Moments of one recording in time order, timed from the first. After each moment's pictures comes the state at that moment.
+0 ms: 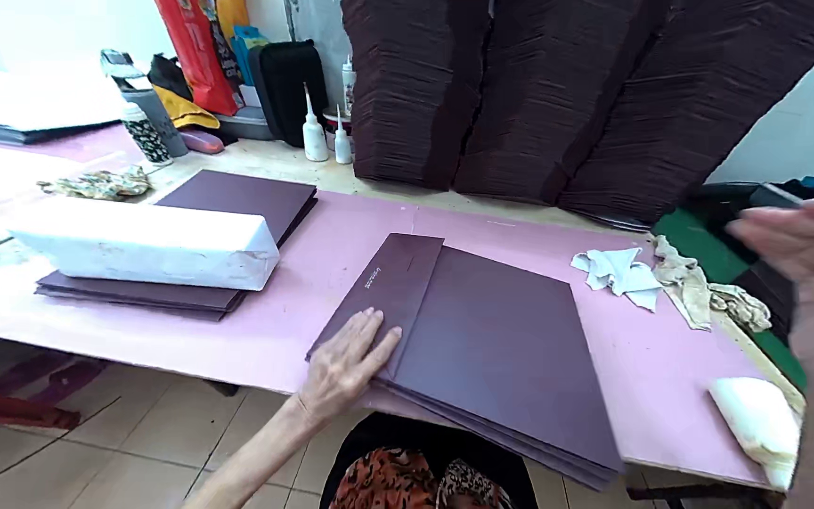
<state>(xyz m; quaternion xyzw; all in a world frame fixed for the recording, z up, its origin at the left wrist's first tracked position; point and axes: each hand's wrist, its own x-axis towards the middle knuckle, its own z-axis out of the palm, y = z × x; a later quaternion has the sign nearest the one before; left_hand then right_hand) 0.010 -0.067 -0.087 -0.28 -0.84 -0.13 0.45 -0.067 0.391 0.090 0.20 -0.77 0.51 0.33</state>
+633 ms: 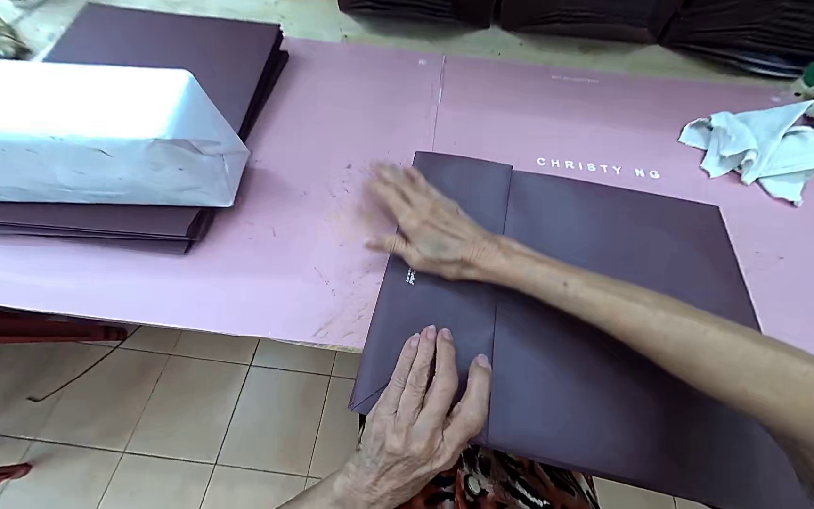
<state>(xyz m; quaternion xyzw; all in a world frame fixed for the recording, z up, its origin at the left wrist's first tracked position) 0.102 -0.012 -0.103 -0.22 -0.90 -0.09 0.36 -0.105 0.063 -0.058 0.52 -0.82 0.22 0.05</state>
